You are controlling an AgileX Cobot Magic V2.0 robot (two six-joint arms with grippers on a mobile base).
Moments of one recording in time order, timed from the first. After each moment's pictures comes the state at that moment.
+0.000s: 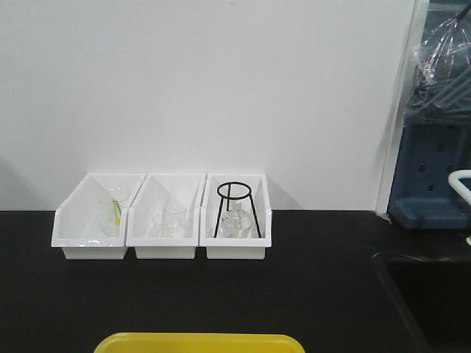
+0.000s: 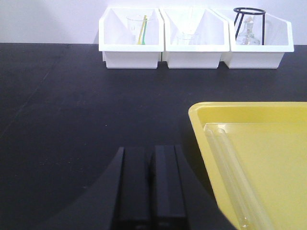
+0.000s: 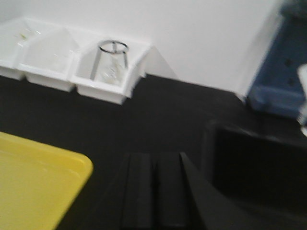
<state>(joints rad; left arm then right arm) -0.04 -0.01 0.03 0.05 0.28 -0.17 0.17 0.54 -0.57 -0.05 0.42 -0.07</state>
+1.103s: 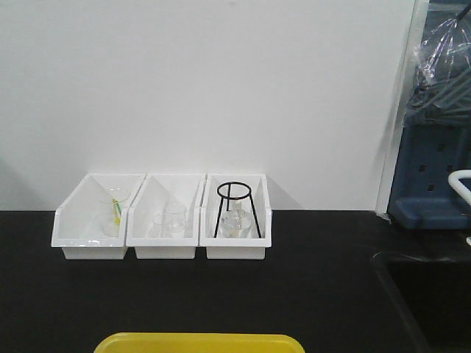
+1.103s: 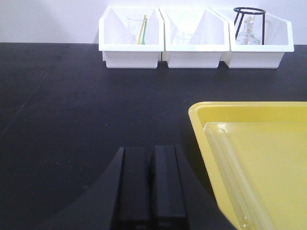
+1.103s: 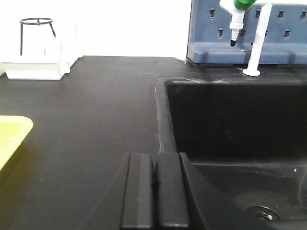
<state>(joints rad) -0.04 -0.01 0.03 0.05 0.28 -0.17 -0.03 -0.01 0.03 0.02 0.26 -0.05</state>
